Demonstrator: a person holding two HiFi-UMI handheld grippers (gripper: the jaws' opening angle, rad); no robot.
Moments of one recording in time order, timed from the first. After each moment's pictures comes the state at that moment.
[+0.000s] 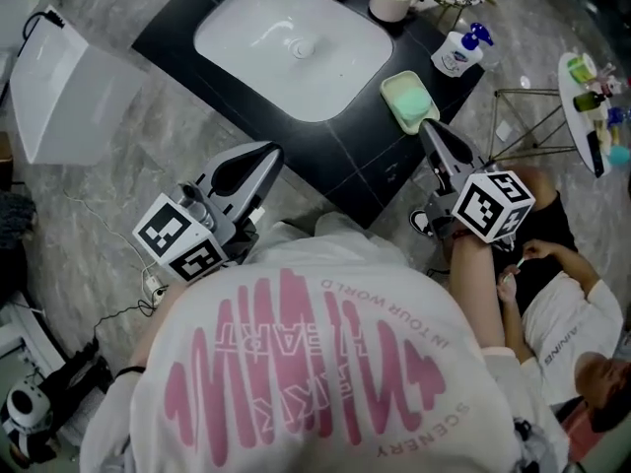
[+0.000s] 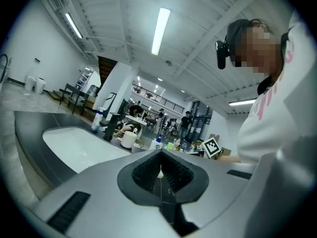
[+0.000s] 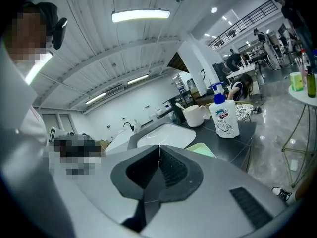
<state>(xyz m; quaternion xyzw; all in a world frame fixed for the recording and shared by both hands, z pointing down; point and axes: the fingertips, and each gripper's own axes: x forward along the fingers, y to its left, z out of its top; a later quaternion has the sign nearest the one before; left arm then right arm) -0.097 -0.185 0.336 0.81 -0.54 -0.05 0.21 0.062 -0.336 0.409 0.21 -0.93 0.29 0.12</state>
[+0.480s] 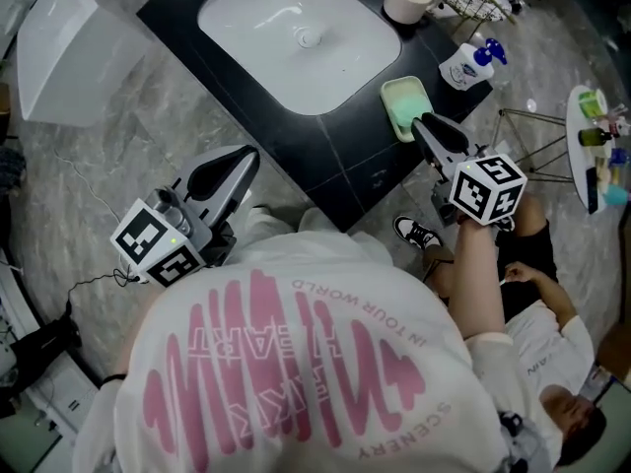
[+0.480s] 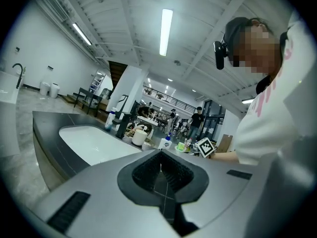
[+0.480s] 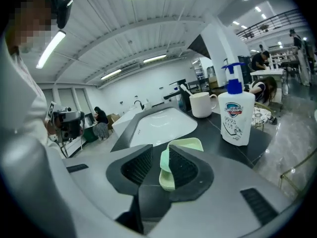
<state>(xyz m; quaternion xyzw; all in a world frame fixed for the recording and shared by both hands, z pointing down) -0.098 -0.168 0.350 0.76 -0.61 -0.04 0.21 0.052 -0.369 0.459 0.10 -0.94 0.21 0.23</state>
